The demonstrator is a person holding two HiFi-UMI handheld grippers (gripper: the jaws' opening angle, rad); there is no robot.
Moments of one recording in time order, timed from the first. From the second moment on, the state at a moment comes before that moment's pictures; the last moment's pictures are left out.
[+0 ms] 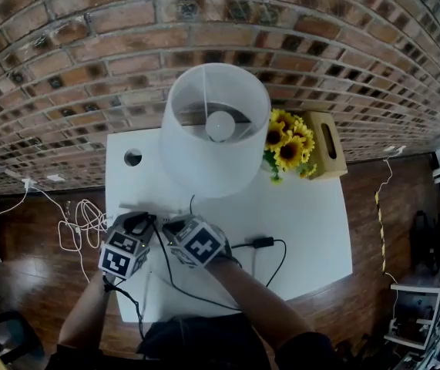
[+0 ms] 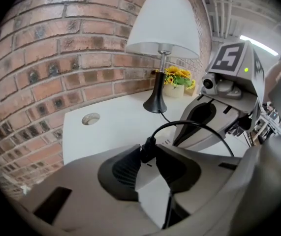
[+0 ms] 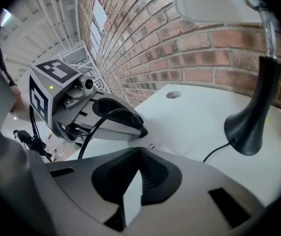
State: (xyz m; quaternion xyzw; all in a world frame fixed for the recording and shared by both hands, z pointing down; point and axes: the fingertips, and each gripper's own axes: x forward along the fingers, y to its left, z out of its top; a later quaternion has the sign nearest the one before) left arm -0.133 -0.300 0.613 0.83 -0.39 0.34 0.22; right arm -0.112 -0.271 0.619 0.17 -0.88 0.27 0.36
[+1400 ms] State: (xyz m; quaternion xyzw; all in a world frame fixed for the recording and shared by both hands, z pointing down) left arm -0.127 -0.301 0.611 0.85 -0.36 0.35 0.16; right arm -0.110 -0.272 0.622 0.16 -0.85 0.23 0.44
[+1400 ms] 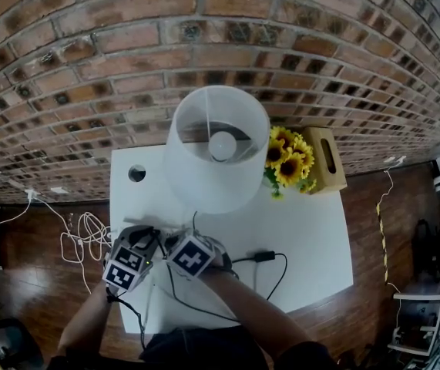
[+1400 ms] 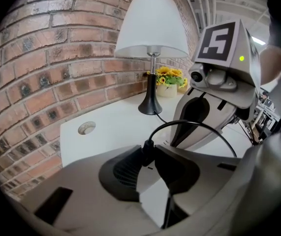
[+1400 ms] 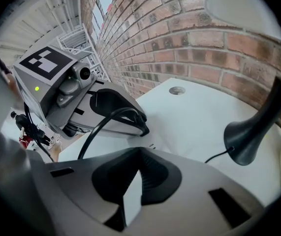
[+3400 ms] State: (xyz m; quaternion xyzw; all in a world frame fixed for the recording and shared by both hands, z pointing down) left arm -0.089 -0.321 0.562 0.89 -0.32 0.30 0.14; right arm -0.110 -0.278 0.622 0.16 -0.85 0.25 0.43
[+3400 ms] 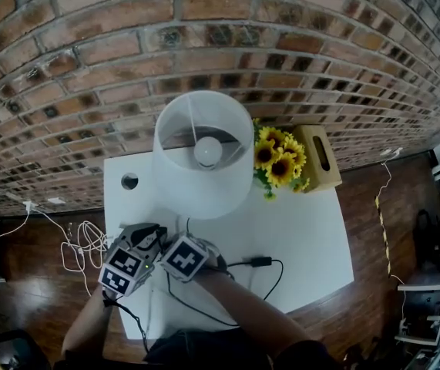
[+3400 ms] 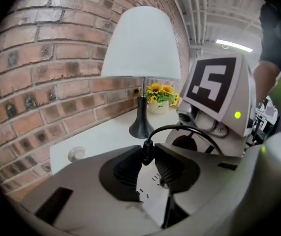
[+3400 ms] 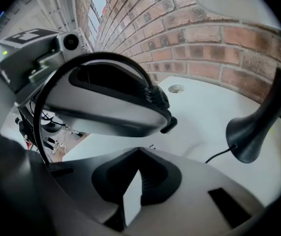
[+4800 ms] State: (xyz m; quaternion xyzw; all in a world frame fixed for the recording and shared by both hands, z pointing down) left arm -0.143 -0.351 0.556 0.83 -0.44 0.31 0.14; right arm -0.103 -0.272 0.590 0.17 -0.87 0.23 0.40
